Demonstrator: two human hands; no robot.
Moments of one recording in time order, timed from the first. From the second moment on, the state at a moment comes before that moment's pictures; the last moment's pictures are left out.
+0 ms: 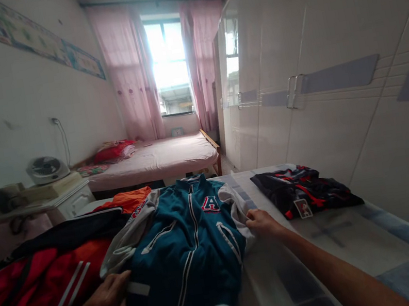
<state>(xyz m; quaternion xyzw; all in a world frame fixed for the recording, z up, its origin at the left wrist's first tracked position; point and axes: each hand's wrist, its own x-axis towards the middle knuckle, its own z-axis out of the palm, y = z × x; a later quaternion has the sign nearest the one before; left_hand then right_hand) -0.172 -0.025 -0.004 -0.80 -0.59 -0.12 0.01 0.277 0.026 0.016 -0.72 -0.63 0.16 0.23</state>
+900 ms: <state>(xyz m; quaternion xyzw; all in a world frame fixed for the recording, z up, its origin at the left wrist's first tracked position) -0.103 -0.007 0.066 -0.63 -0.54 -0.47 -0.30 0.171 -0.084 0.013 -0.71 -0.69 -0.04 0.16</state>
